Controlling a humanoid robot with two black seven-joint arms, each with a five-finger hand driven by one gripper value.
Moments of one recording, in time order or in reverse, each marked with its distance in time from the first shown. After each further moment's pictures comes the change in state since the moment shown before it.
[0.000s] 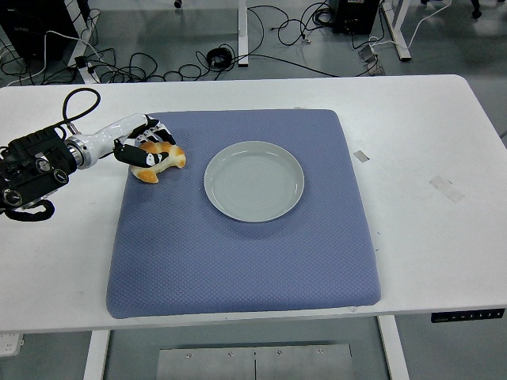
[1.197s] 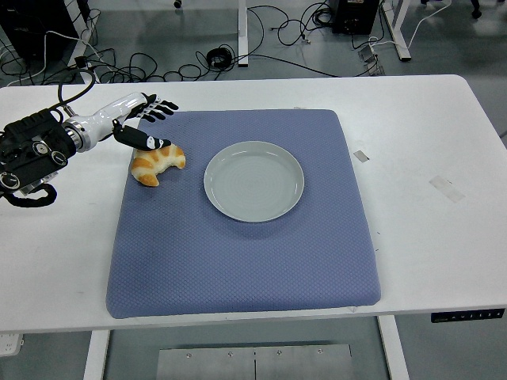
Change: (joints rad) left arm -0.057 0.001 -0.006 0.000 -0.070 0.000 0.001; right arm 0.000 0.000 0.000 0.000 0.000 0.000 0.000
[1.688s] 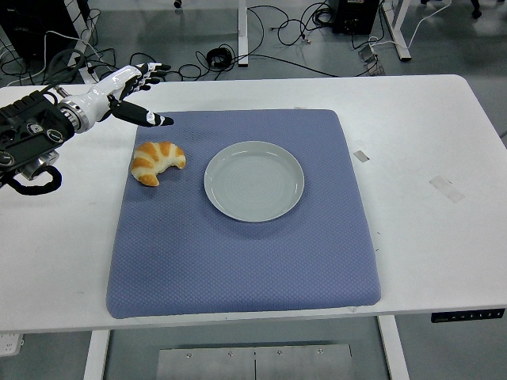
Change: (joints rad) left arm -0.043 -0.002 -0.004 0.000 -0.182 0.000 -0.001; right arm 0.000 0.000 0.000 0.000 0.000 0.000 0.000
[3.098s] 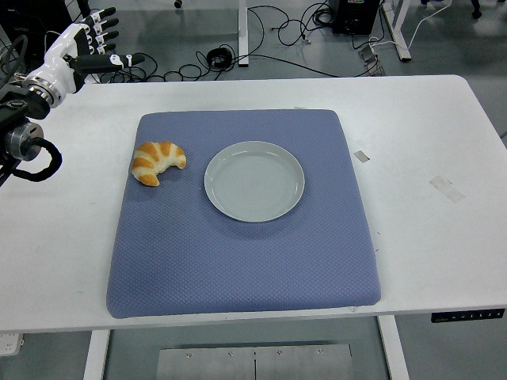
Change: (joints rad) left arm 0.086 -0.009 -0.366 0.117 -0.235 -0.054 0.021; right arm 0.000 0.000 0.000 0.000 0.000 0.000 0.000
